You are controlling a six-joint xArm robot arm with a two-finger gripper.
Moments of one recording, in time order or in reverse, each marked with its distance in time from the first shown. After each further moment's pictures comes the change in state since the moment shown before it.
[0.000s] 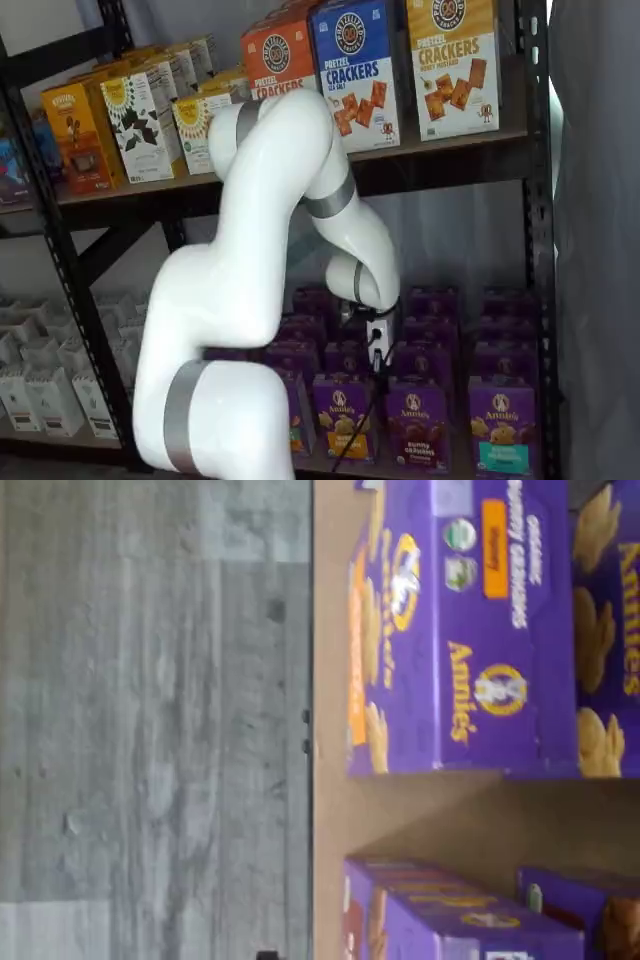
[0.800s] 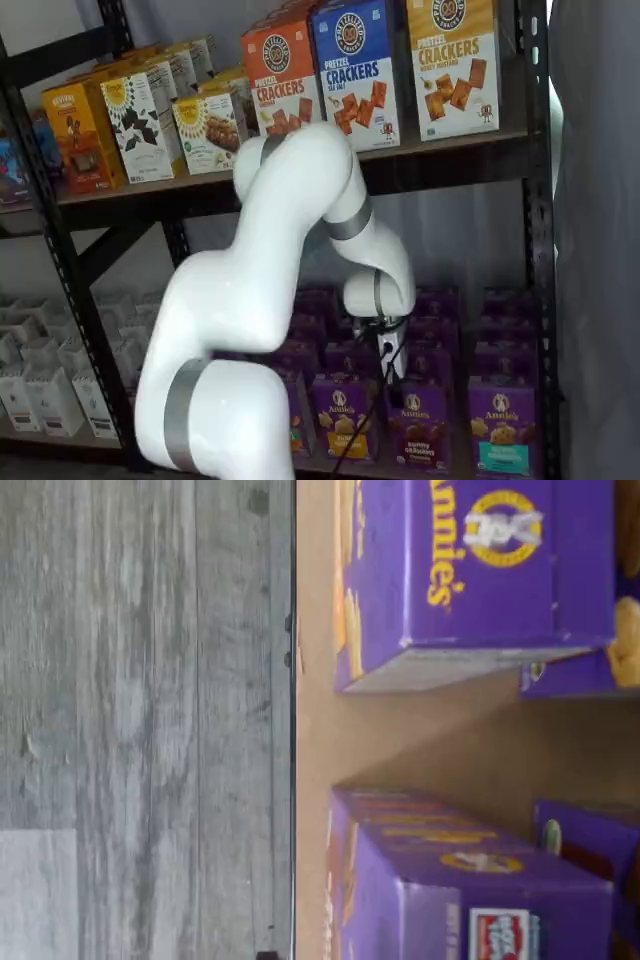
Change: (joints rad) arm -0.034 0.194 -0.207 -0.313 0.045 0.253
